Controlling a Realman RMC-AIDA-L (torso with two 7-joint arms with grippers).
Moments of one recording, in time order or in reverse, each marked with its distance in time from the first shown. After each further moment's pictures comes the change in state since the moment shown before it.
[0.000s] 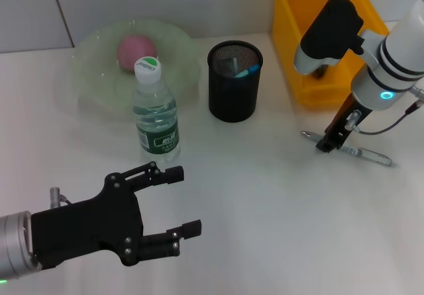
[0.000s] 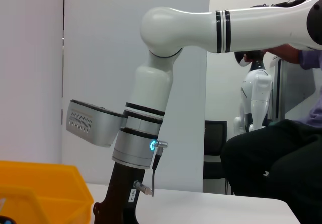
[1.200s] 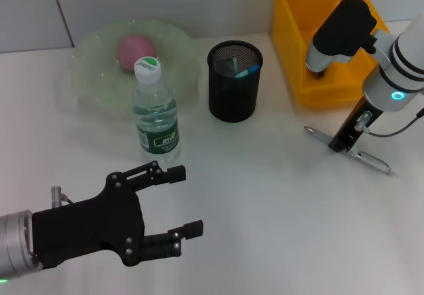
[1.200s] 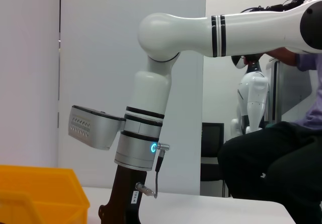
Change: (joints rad) left arm -0.003 -0.002 0.000 0.004 0.000 0.009 -0.002; right arm -0.011 -0.017 0.025 -0.002 -0.005 -0.036 0.027
